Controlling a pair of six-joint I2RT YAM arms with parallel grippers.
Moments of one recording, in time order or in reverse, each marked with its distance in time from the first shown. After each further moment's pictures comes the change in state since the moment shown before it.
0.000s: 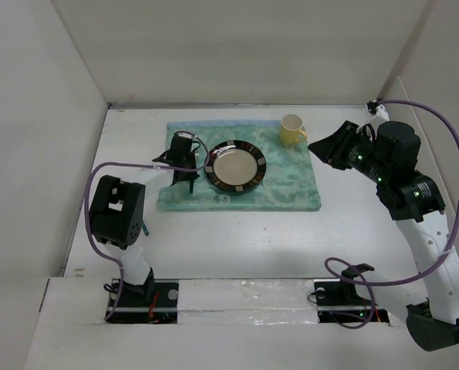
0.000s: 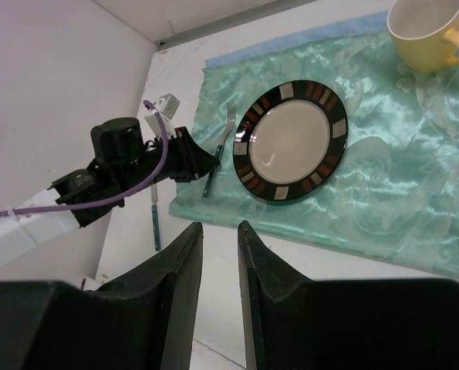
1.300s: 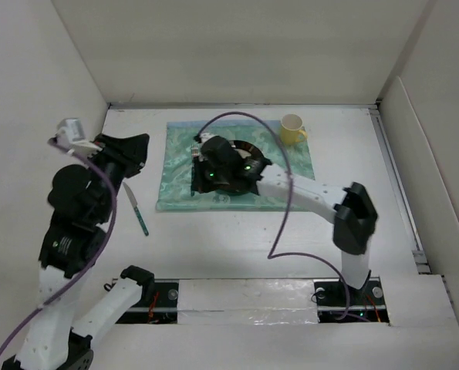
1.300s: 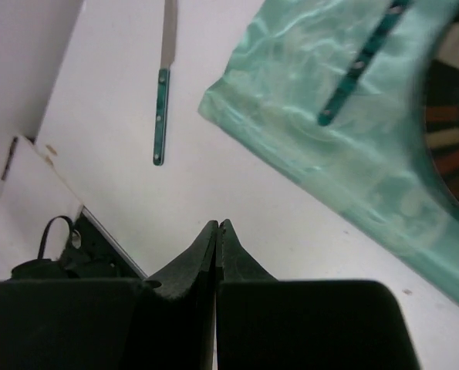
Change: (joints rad) left arm -0.055 -0.978 0.211 -0.313 -0.106 -0.362; right arm 0.639 0.841 0.256 0.251 0.153 -0.040
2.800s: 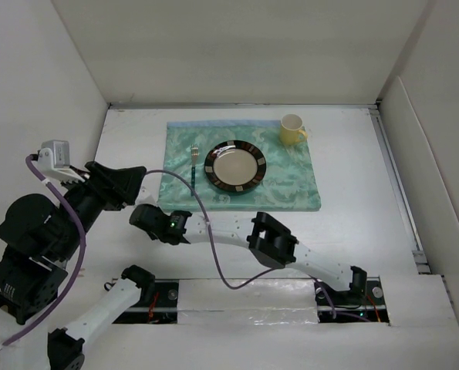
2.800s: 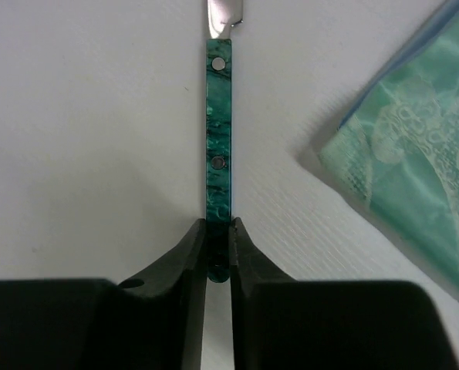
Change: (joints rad) left arm -0.105 -0.101 0.302 -0.463 0.084 0.154; right arm 0.356 0.833 0.758 -0.089 0.468 -0.181
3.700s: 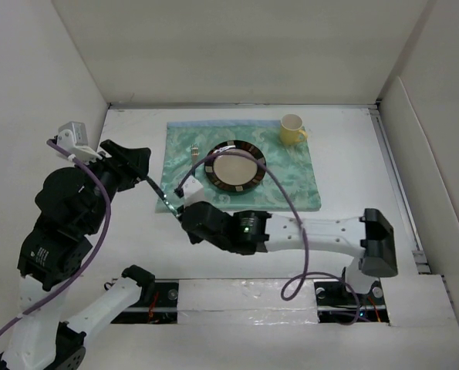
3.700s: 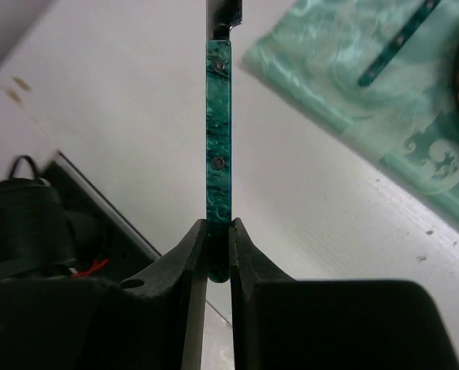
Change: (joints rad) left arm 0.000 0.068 -0.114 0.113 -0.170 -0.035; right arm 0.090 -0.886 -0.869 0.123 0.067 0.099
